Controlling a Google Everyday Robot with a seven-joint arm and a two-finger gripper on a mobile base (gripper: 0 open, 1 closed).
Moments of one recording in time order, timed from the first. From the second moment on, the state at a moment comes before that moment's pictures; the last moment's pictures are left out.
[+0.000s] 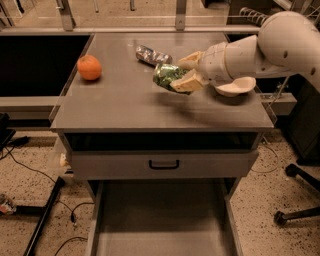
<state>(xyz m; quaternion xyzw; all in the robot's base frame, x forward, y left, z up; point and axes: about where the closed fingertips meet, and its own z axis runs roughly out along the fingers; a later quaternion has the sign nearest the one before) 0.655 -0.063 0.907 -0.61 0.62 0.12 0.48</state>
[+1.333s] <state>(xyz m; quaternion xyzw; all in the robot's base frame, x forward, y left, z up) 0.667 -0.061 0.886 -0.60 0.63 0.13 0.47</state>
